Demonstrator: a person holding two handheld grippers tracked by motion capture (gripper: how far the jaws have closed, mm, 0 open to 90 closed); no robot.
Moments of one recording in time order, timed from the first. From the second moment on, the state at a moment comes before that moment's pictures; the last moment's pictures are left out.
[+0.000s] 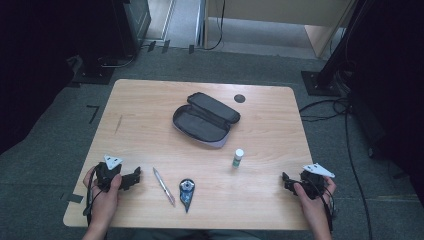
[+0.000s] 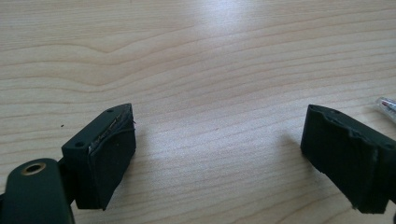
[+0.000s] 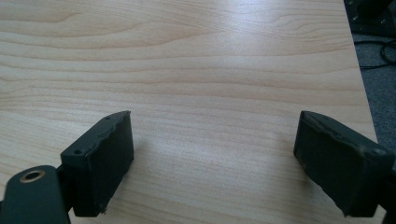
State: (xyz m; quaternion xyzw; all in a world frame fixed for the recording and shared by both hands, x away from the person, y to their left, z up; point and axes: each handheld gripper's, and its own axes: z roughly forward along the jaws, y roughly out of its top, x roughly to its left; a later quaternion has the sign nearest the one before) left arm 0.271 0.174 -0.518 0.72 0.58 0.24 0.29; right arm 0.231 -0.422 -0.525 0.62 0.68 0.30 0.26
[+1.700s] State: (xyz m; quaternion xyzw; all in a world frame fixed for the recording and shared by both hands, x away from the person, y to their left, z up) left arm 0.437 0.045 -0.478 0.72 0.59 0.16 0.33; right arm 0.223 -0.417 -0.525 0.59 0.71 0.31 0.24
